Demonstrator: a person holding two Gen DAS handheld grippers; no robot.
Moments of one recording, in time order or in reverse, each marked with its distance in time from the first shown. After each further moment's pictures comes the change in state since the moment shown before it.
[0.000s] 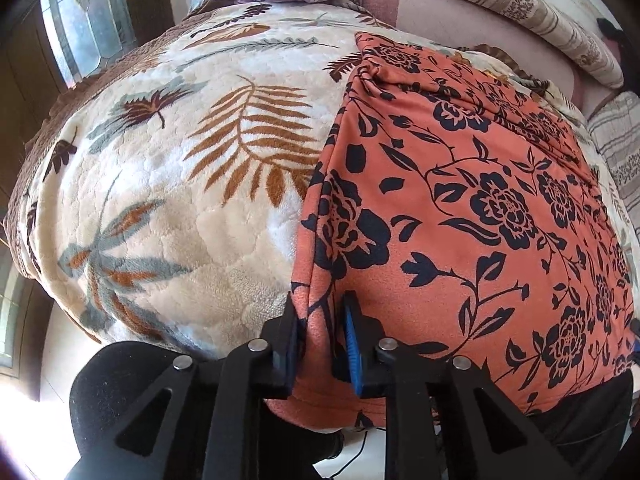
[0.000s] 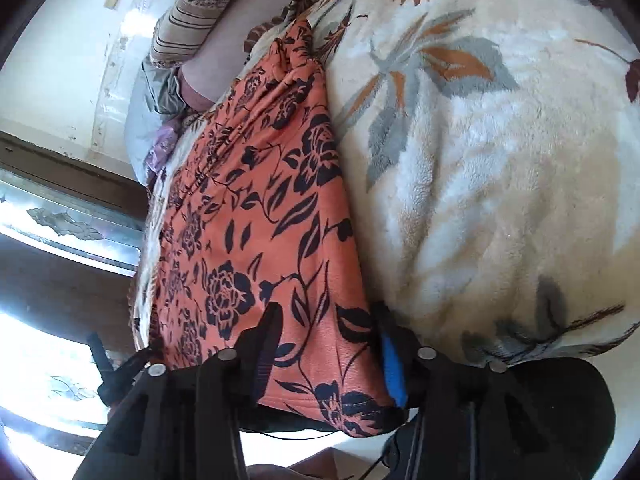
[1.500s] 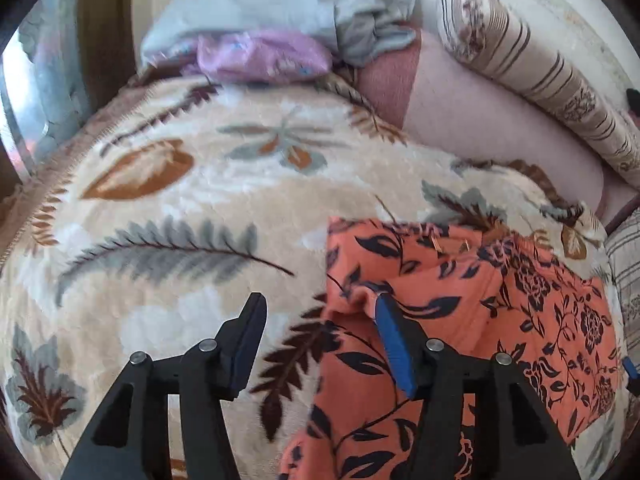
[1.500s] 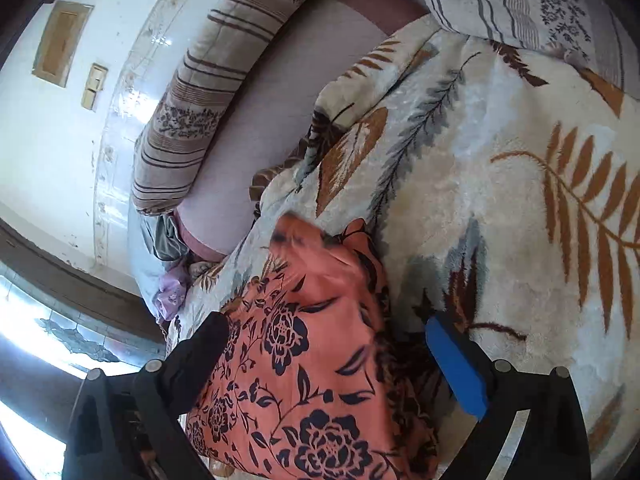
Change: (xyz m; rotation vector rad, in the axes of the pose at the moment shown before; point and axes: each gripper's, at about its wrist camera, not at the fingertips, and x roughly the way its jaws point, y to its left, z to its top) left arm 0.079 -0.029 0.271 -0.062 -0.232 -0.039; right arm 0.039 0.032 0.251 0.081 -0.332 0.007
